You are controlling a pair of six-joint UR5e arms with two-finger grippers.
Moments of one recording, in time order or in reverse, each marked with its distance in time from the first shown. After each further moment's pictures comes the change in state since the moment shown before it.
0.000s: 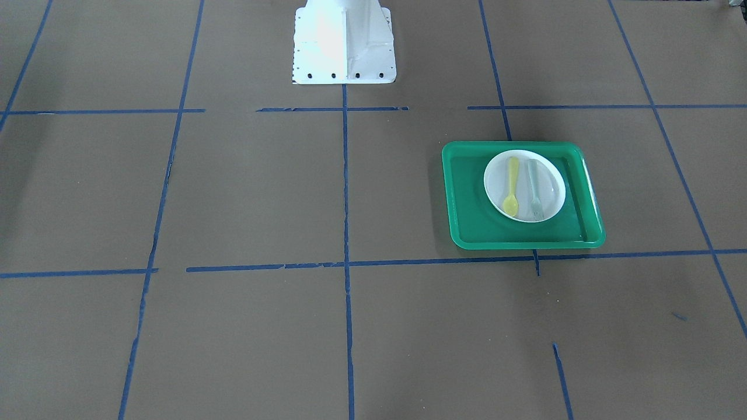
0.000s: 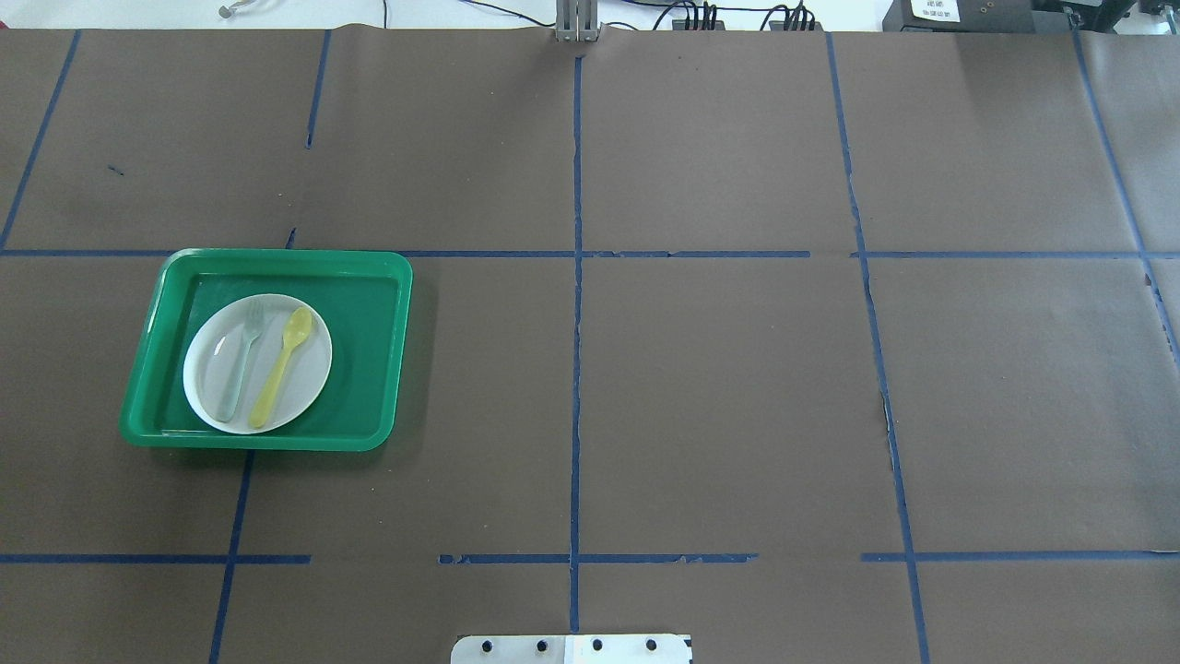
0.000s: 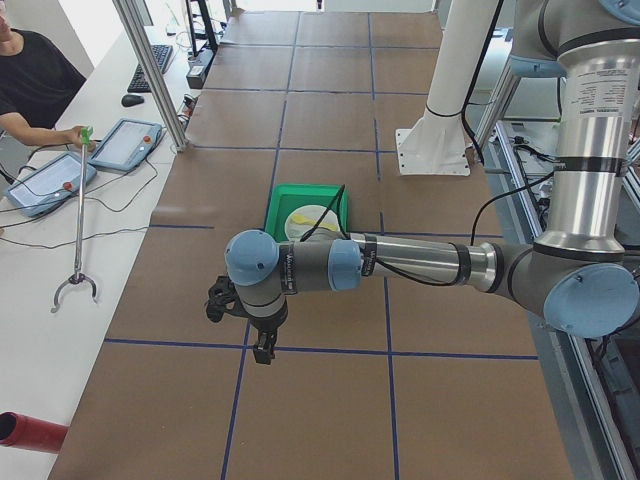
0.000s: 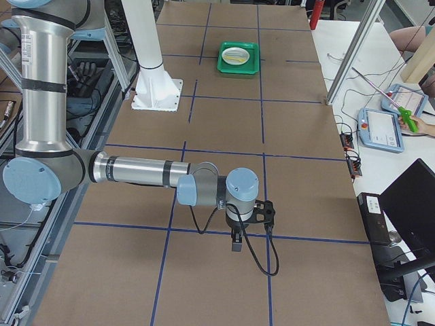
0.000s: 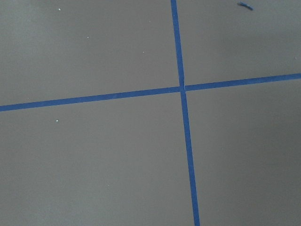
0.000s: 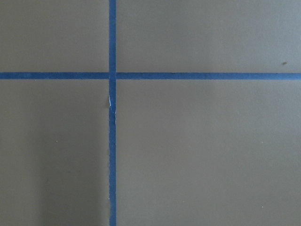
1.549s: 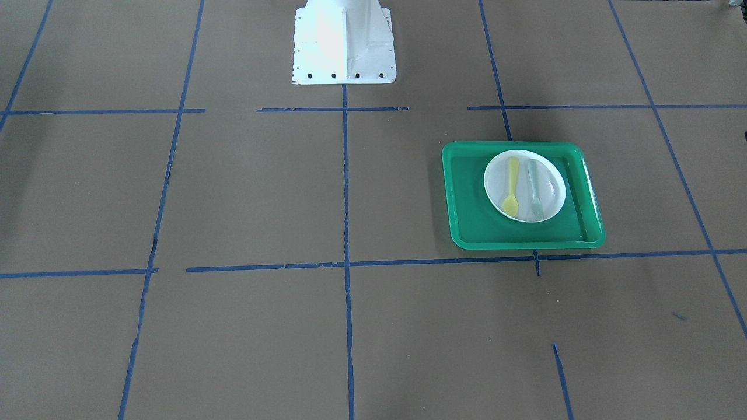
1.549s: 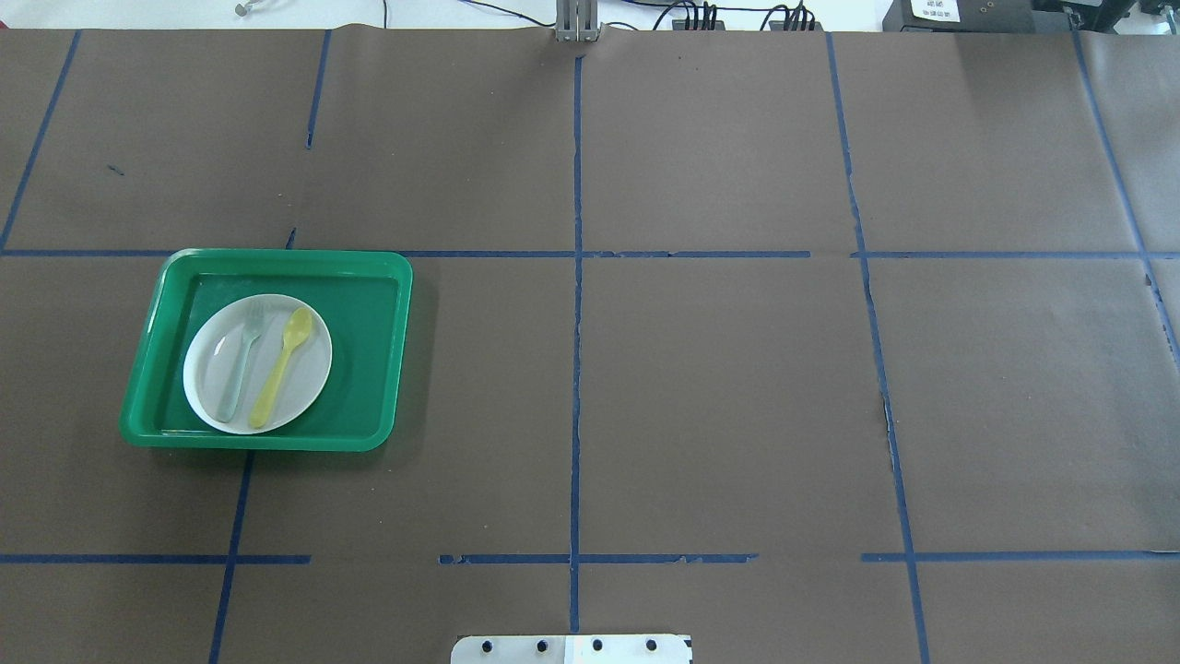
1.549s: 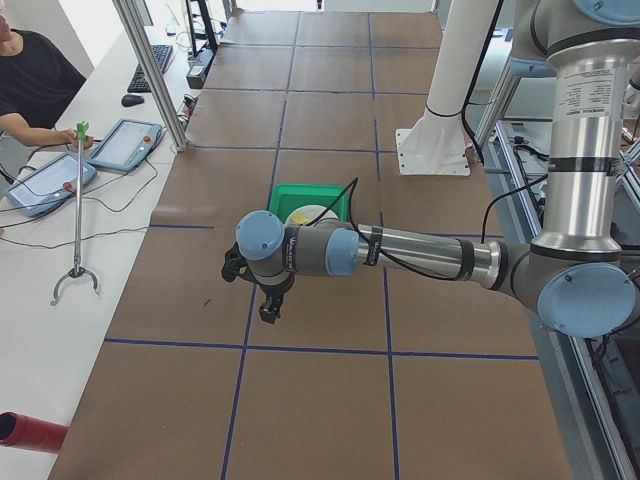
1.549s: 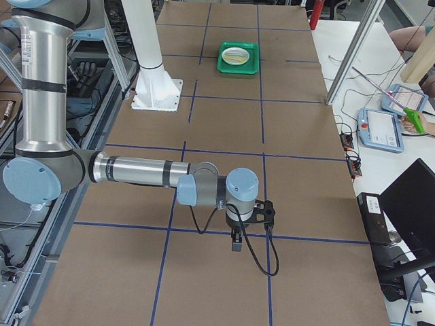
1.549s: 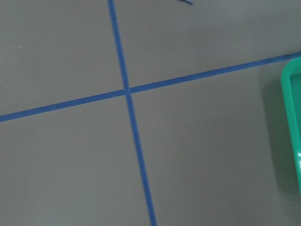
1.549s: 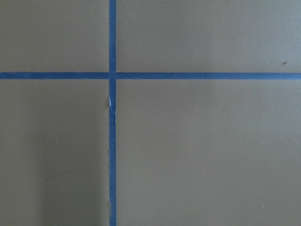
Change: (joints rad) left arm 0.166 0.036 -0.087 -0.110 -0.152 -0.027; right arm 0.000 0.000 0.000 0.000 0.001 0.000
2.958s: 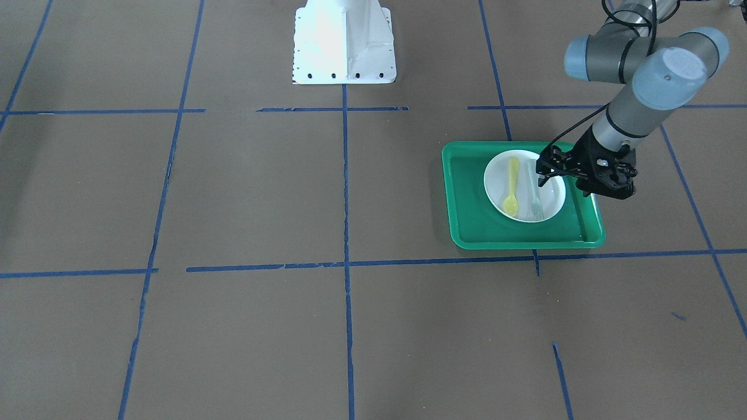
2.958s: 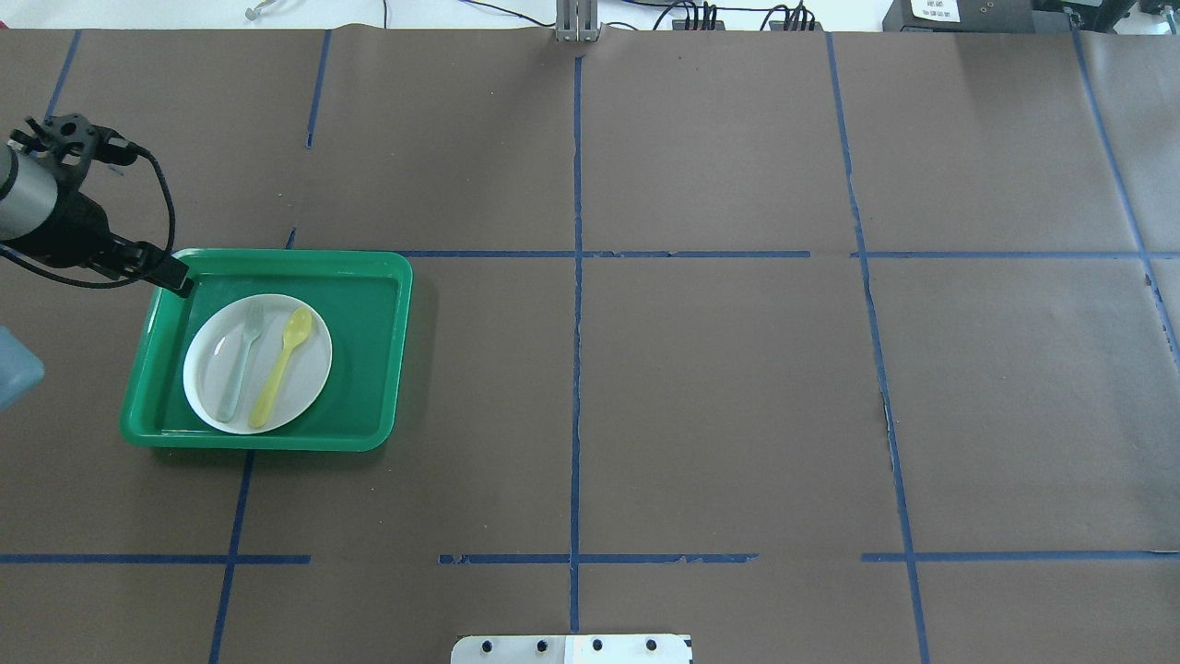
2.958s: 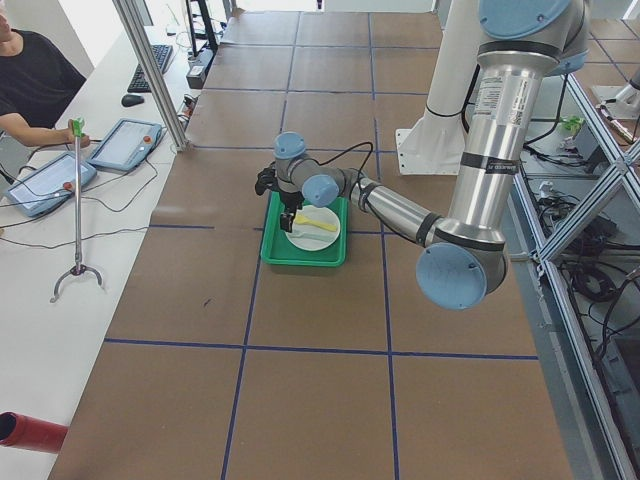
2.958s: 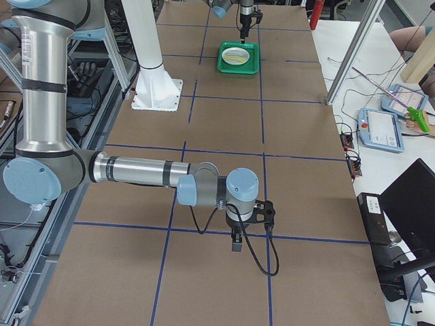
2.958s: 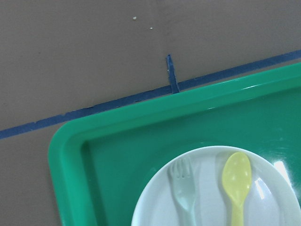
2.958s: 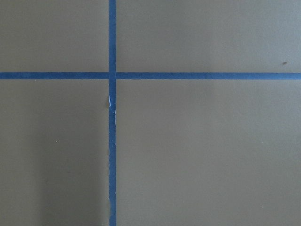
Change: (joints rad) left arm 0.625 -0.214 -0.039 -0.301 0.370 -0.834; right arm 0.000 0.000 0.000 0.000 -0.001 0.000
